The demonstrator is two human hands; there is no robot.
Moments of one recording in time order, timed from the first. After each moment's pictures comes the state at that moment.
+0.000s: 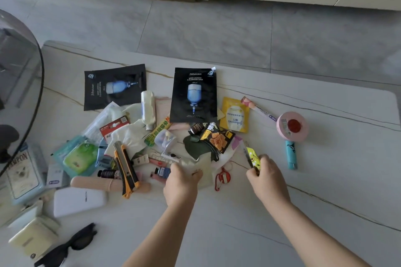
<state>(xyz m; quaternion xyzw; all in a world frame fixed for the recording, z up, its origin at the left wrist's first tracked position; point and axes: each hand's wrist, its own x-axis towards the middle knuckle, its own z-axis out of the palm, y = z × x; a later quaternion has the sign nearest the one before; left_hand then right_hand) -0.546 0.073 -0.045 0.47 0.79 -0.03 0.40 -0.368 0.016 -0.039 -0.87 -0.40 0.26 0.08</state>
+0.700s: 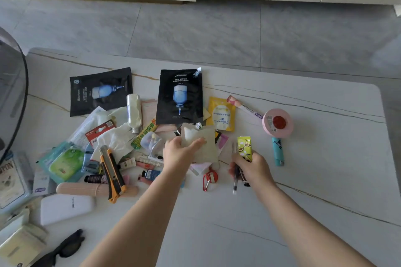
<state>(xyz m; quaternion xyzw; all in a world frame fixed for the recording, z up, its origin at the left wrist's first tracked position) -0.505 0.121 -0.028 0.44 0.70 0.15 0.54 -0.349 0.029 -0.040 -0.77 -0.12 0.52 0.34</state>
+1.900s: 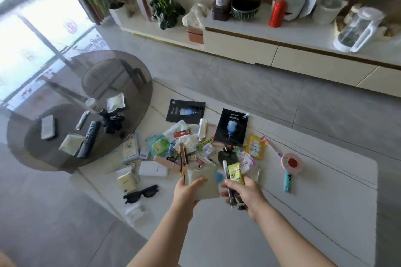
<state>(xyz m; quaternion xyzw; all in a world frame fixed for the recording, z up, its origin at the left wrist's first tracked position) -0.618 -0.015 0.172 0.09 0.69 0.36 0.62 -0.450 -0.020 0.178 -0.63 -0.20 0.68 0.31</state>
